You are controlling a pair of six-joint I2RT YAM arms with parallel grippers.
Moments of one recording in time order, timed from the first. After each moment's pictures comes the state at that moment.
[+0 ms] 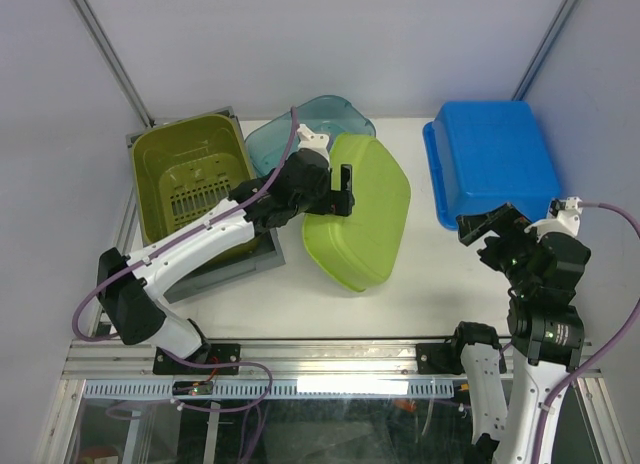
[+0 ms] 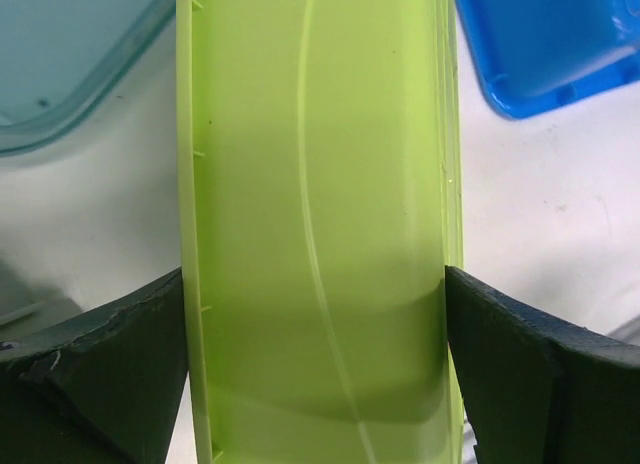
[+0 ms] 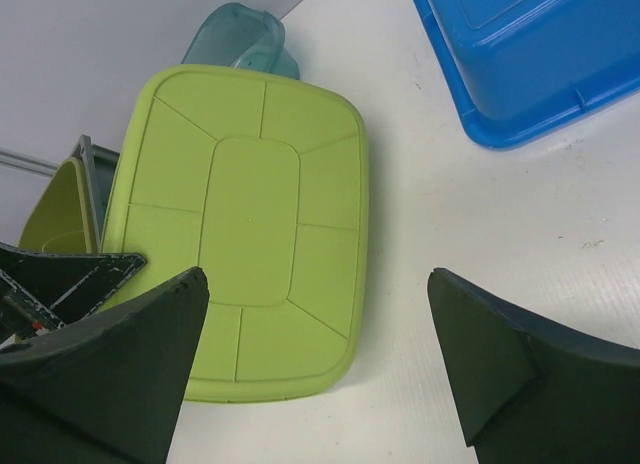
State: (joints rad) left arm -0.87 1.51 1.41 -0.53 -0.23 -0.55; right arm -0.17 0.45 1.01 -0.91 -0.21 0.59
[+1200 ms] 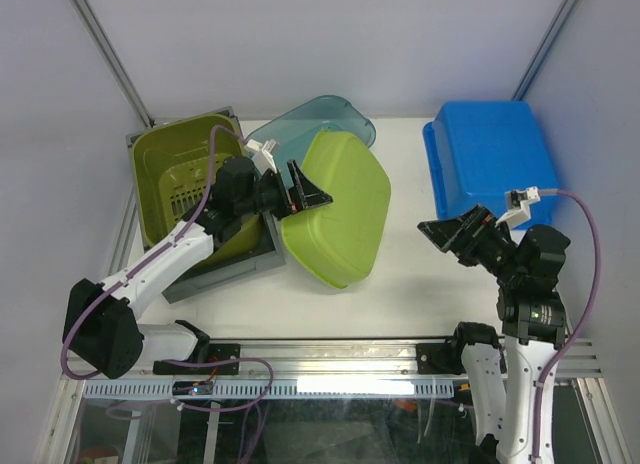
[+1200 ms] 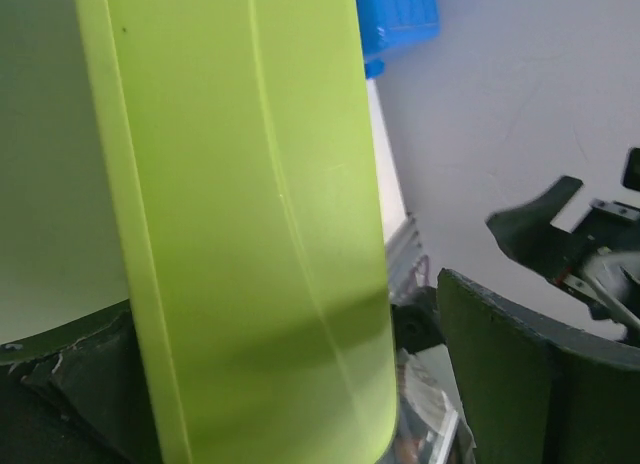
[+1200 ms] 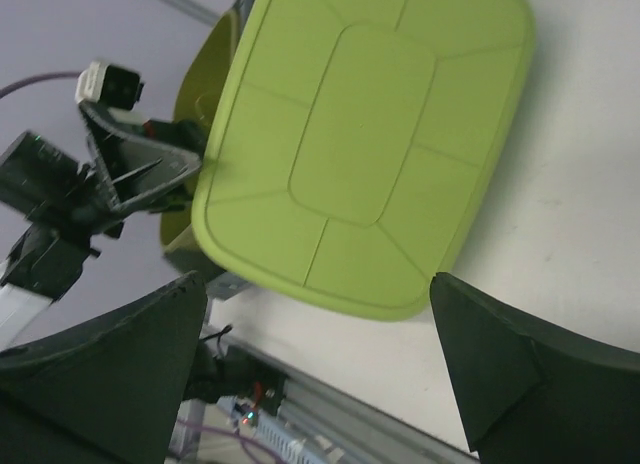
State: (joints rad) left arm -0.52 1.28 0.94 0.02 0.50 -0.90; right arm -0.15 0.46 0.83 -0.68 -0.65 0.68
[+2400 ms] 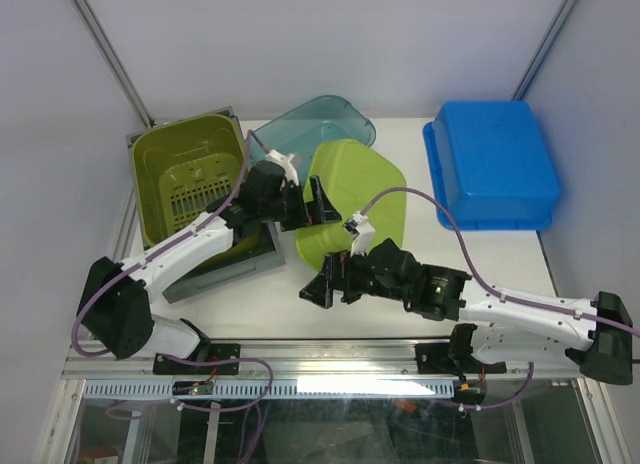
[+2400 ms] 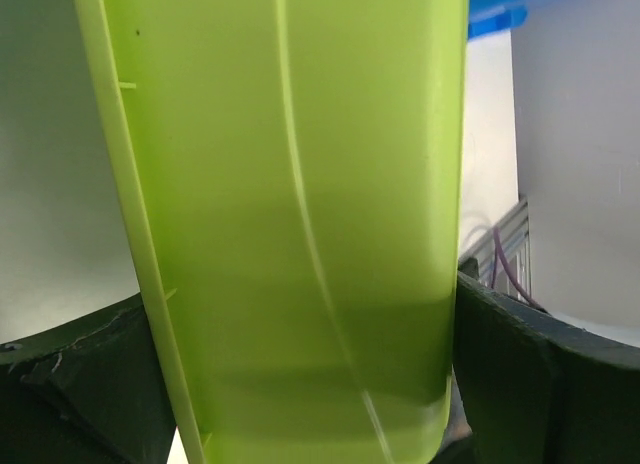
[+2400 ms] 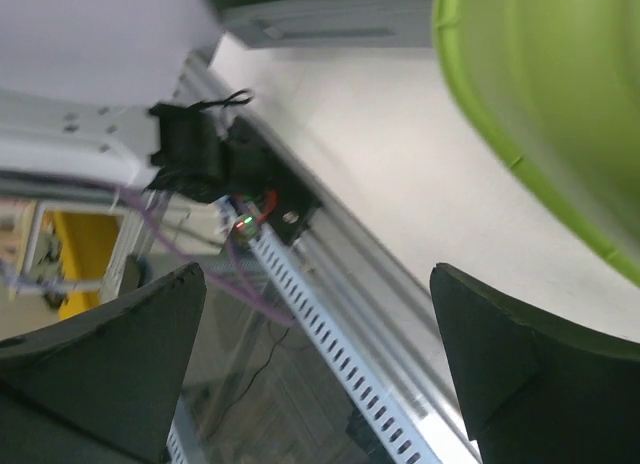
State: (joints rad) left arm -0.60 1.36 1.01 -0.23 0.30 -0.76; right arm 1.21 0.99 0.75 -0.15 -0.02 0.83
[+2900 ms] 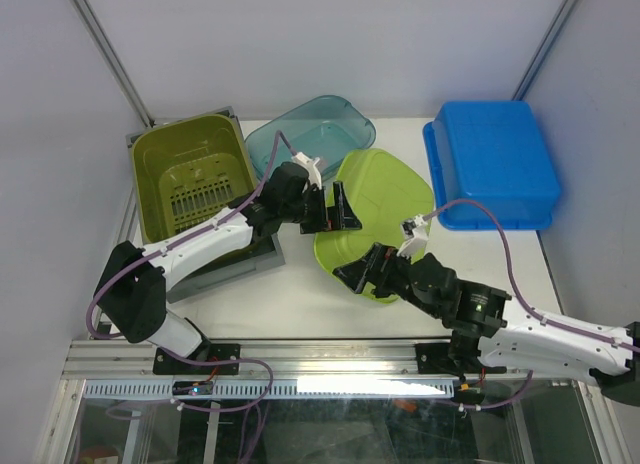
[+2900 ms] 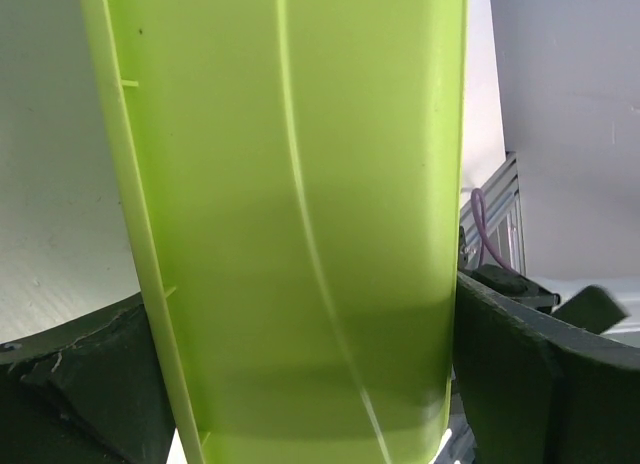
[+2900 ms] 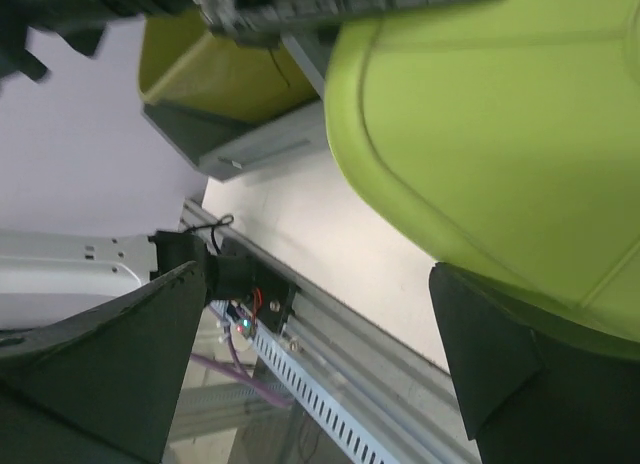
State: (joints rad) left arm -0.73 1.51 1.11 -0.20 0.32 -0.76; right arm 1.21 0.65 0.58 -0.24 0.38 0.99
